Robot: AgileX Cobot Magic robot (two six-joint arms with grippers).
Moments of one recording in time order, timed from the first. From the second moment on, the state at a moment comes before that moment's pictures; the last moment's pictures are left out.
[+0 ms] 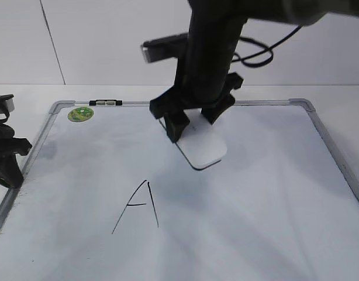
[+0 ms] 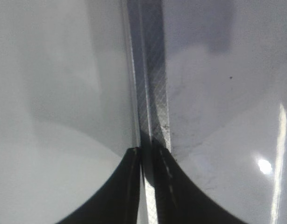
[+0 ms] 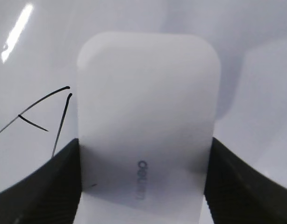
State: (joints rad) left arm 0.00 1.88 -1.11 -0.32 0.84 0.26; right arm 0.62 2.03 -1.84 0.01 1.22 0.02
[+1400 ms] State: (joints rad) left arm 0.00 1.88 -1.11 -0.32 0.84 0.26; right arm 0.21 1.43 -0.97 -0.07 1.11 0.12
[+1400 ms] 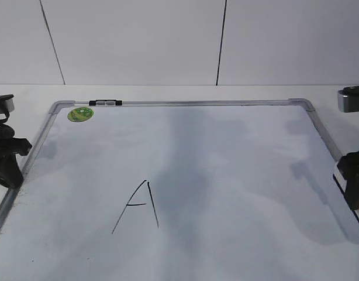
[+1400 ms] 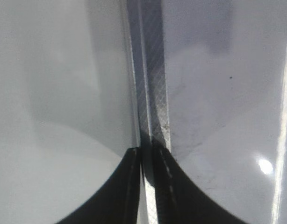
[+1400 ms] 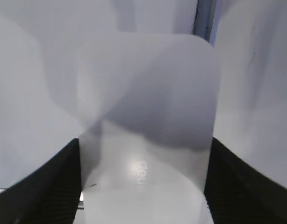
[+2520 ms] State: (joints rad) left arm 0.00 1.88 -1.11 -0.32 0.84 0.26; right arm 0.11 1.76 -1.18 -0.15 0.96 0.19
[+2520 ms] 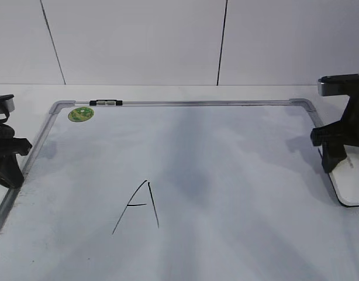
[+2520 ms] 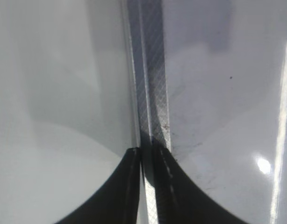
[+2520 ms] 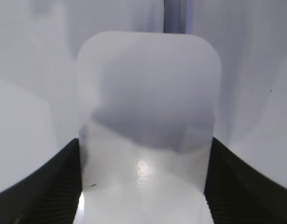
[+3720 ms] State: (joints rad) left arm 0.00 1.88 -1.11 -0.32 0.84 0.26; right arm 0.11 1.80 -1.19 -0.13 0.83 0.15
